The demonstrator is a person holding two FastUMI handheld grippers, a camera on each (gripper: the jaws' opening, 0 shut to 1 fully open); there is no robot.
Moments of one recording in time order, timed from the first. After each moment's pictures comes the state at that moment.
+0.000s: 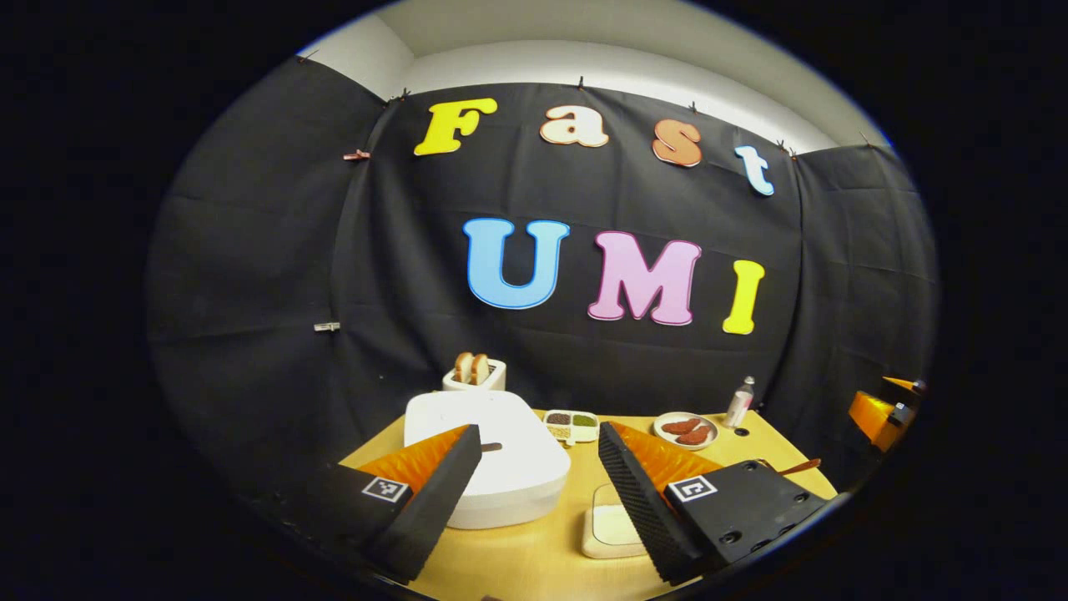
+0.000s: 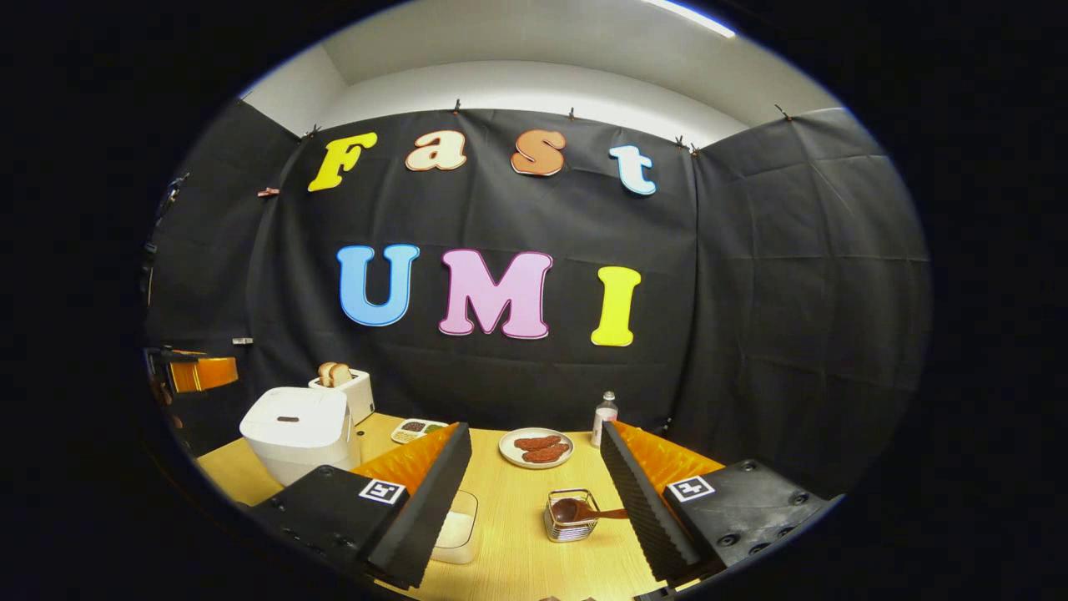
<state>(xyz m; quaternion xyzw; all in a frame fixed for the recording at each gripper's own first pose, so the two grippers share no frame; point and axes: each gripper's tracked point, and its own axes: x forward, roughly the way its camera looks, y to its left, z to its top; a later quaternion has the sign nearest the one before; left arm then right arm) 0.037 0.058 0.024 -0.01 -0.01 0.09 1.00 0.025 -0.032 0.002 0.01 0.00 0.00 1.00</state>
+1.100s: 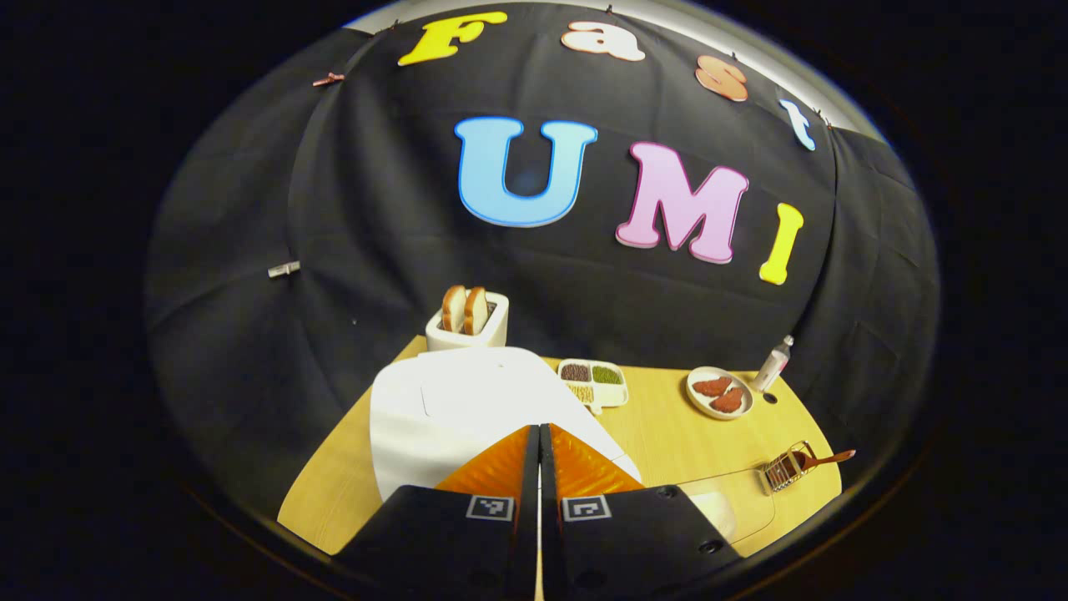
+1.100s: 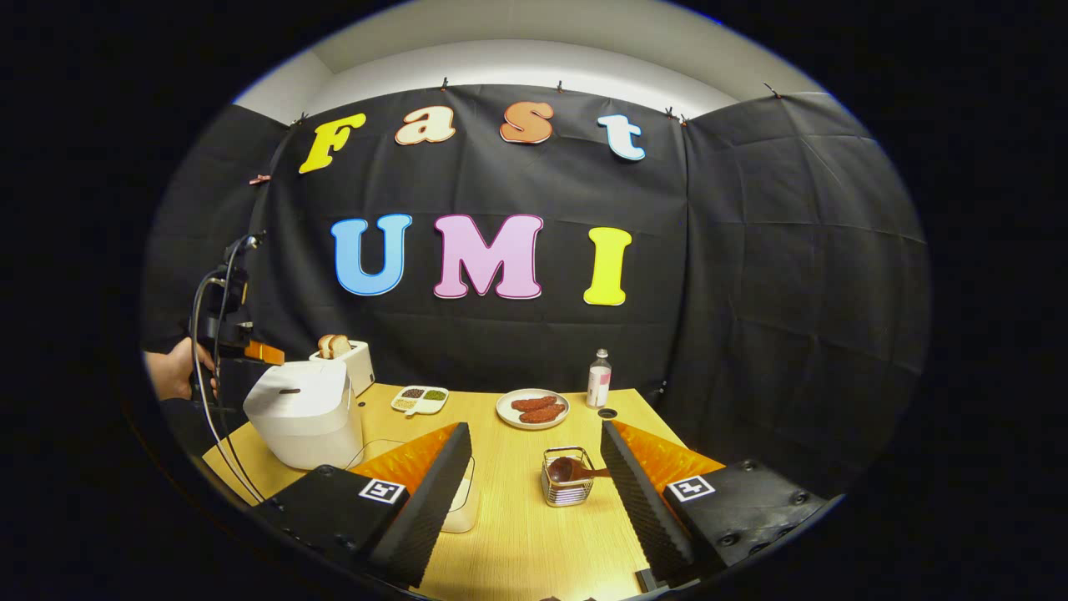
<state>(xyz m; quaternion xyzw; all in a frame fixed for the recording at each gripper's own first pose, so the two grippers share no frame) 0.196 0.132 -0.060 -0.03 0.17 0.04 0.98 -0.013 -0.044 -0.040 0.02 0.06 -0.01 1.00</state>
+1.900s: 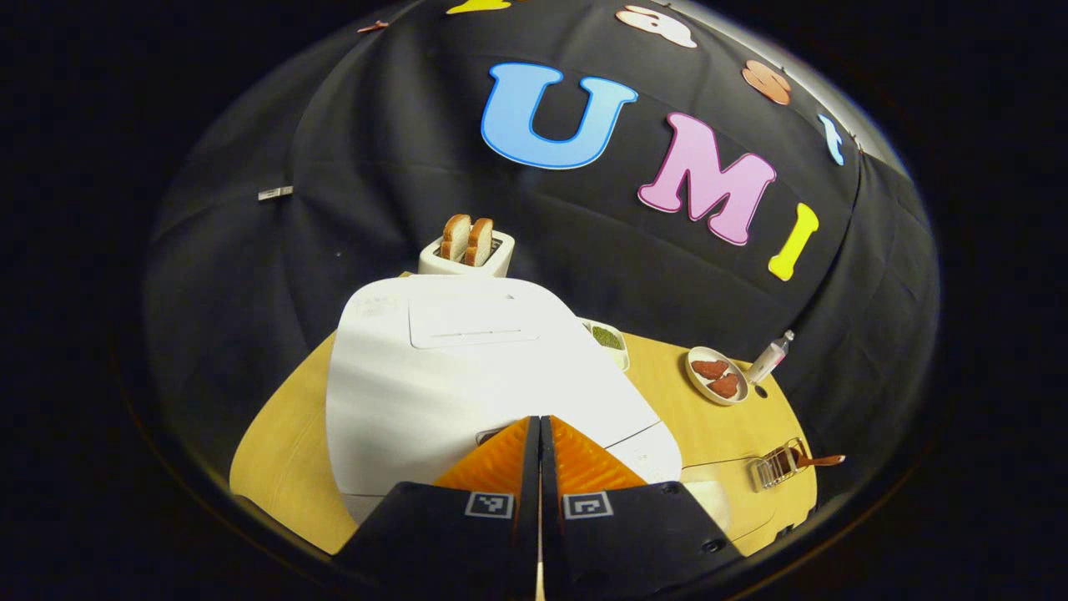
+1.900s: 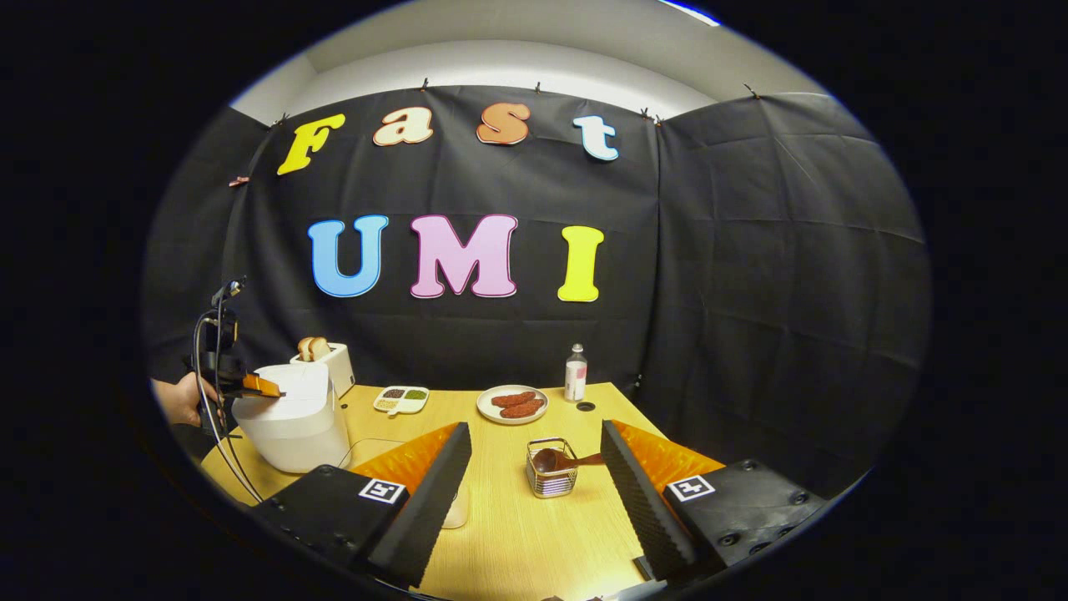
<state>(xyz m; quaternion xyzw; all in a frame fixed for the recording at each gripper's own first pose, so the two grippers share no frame) 0.206 0.142 -0.112 -0.14 0.20 0.01 0.97 -0.033 -0.047 -0.040 0.02 0.06 -0.06 1.00</state>
